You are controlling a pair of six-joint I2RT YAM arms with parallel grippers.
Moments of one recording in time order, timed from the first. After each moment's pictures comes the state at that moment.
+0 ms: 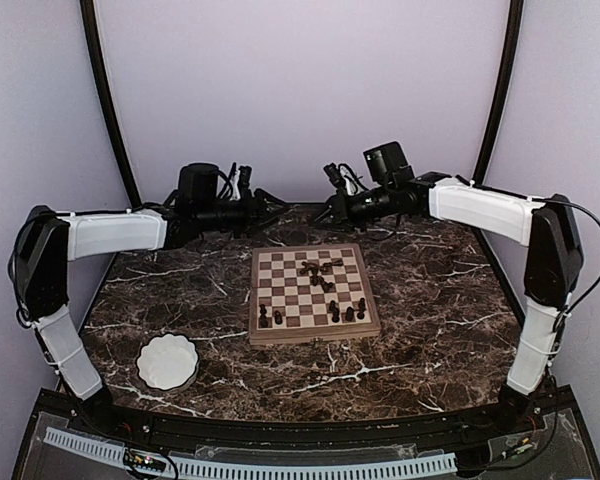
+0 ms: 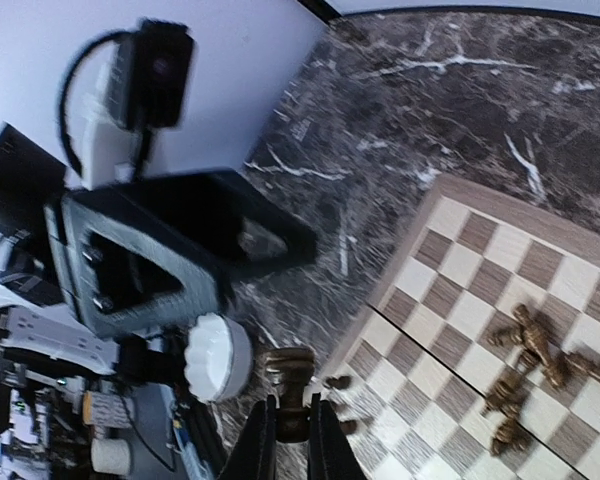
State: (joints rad) left arm -0.55 1.78 1.24 0.25 0.53 -0.88; right arm 0.61 1.87 1.55 -0.26 -0.69 0.52
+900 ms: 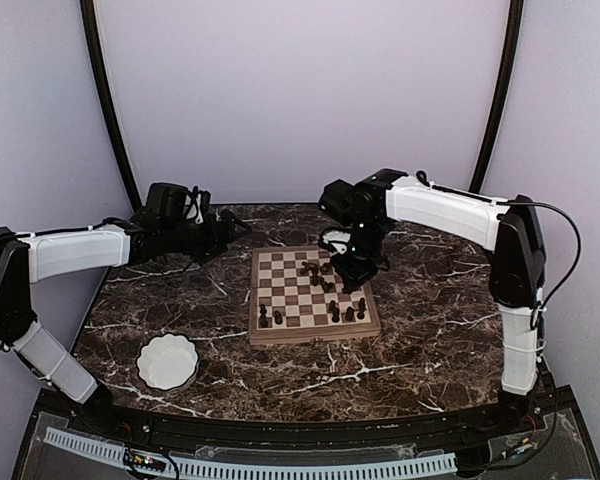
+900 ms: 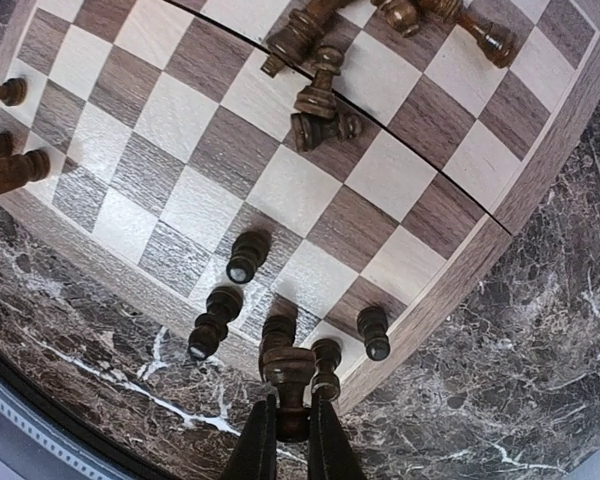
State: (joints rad) left arm -0.45 1.52 1.00 -0.04 0.32 -0.76; right arm 0.79 2.05 1.87 -1.27 -0.05 0.12
